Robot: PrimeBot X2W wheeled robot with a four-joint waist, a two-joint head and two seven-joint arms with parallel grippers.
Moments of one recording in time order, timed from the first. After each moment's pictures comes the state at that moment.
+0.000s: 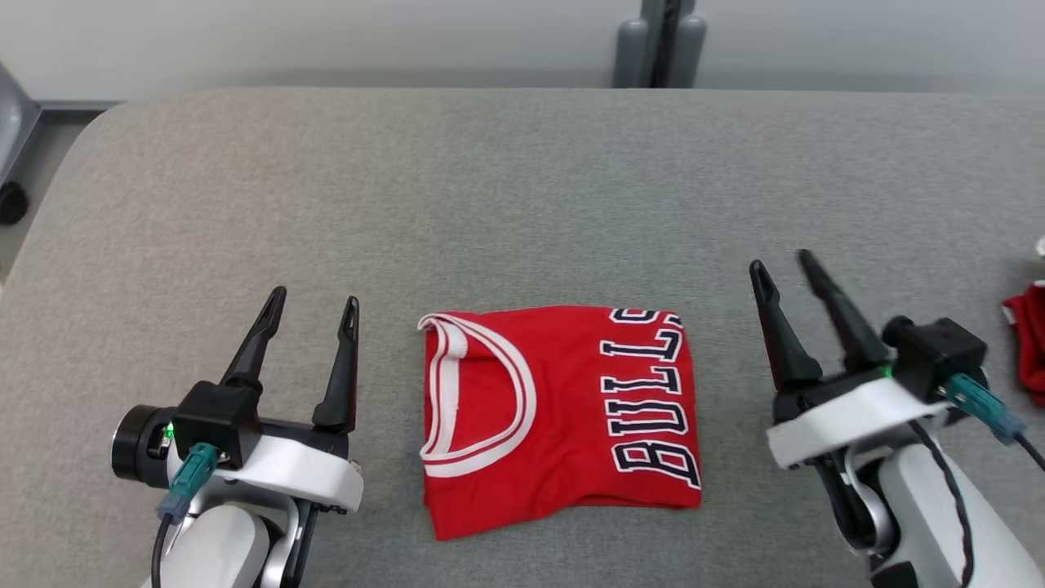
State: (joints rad) left arm -0.25 0.34 -0.47 0.10 -0.46 0.23 -0.26; right arm -0.36 -0.16 0.31 0.31 0.39 0.13 -0.26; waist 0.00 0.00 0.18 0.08
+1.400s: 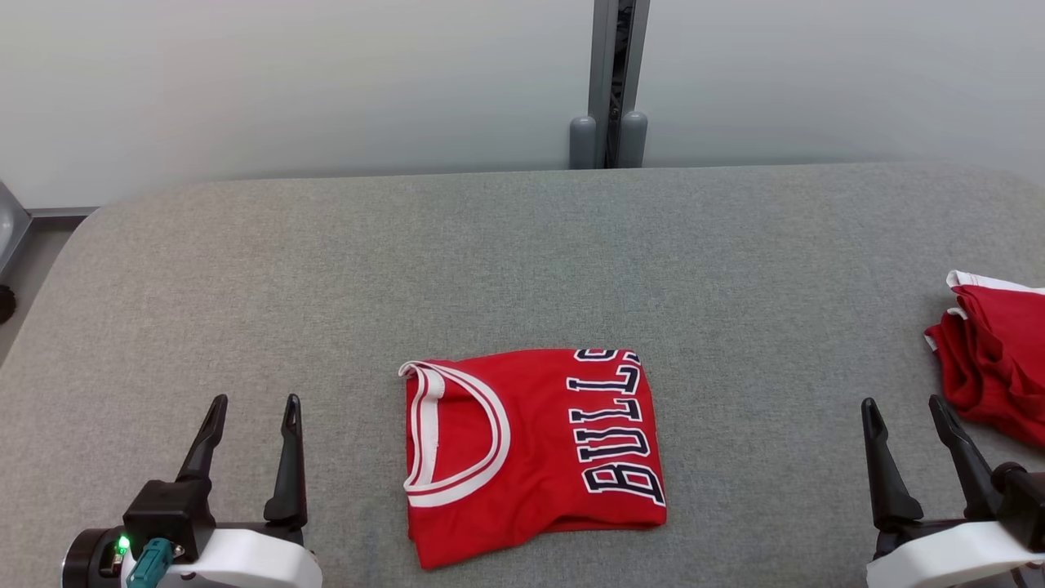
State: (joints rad) left arm -0.01 0.41 -0.42 -0.02 -0.51 0.36 -0.22; right arm 0.07 -0.10 -0.03 0.01 0.22 0.13 -0.11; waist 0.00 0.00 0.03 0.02
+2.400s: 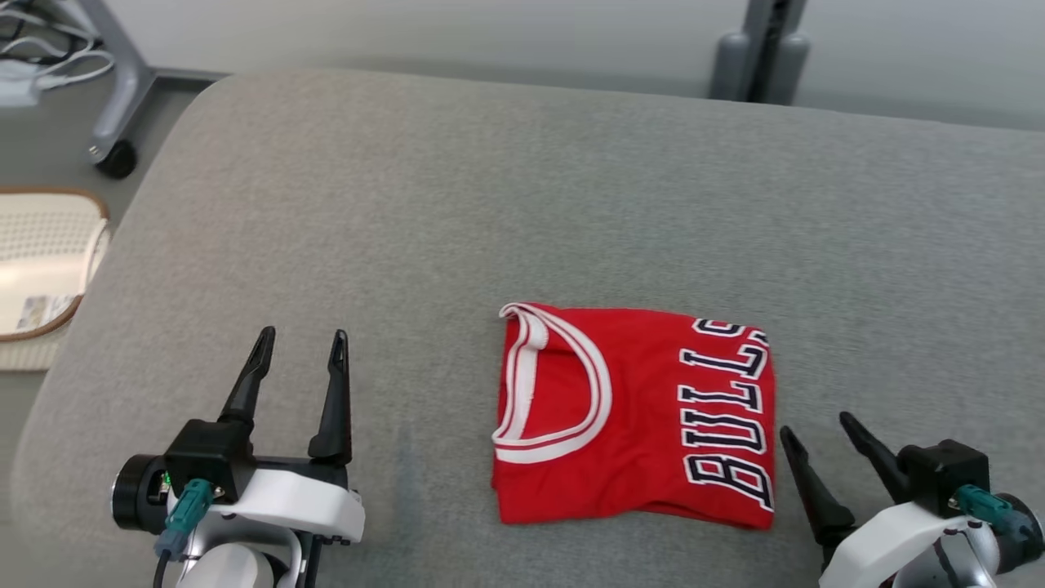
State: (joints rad) left arm -0.15 0.34 -0.45 0.04 -0.50 0.31 -0.24; right arm 0.00 -0.20 0.16 0.10 0.27 0.13 0.01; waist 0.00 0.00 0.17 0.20
